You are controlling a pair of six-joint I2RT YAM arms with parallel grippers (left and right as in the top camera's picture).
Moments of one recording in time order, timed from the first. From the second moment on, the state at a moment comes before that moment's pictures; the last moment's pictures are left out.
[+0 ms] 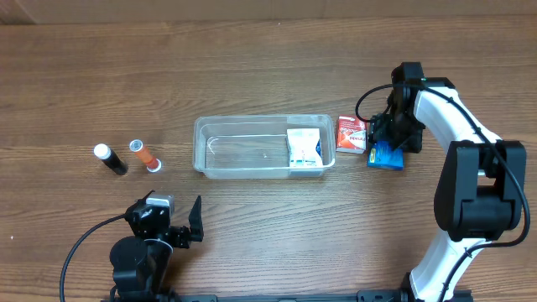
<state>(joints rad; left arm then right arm) 0.05 0.03 0.14 -0.48 0.19 0.00 -0.01 2.02 1.43 -1.01 0.03 0.23</state>
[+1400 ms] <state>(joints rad) 0.05 0.03 0.14 -0.48 0.19 0.00 0.73 2.03 1.64 -0.94 0.17 0.68</state>
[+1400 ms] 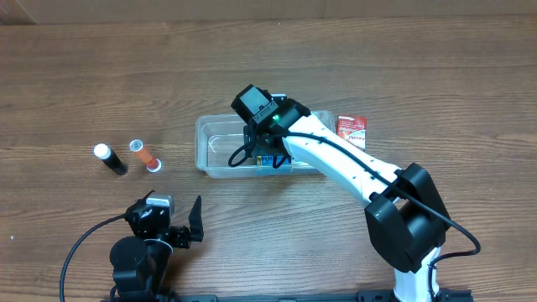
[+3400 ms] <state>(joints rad) 0.05 0.03 0.14 -0.48 0.19 0.00 0.11 2.13 1.59 -1.14 0.03 0.33</state>
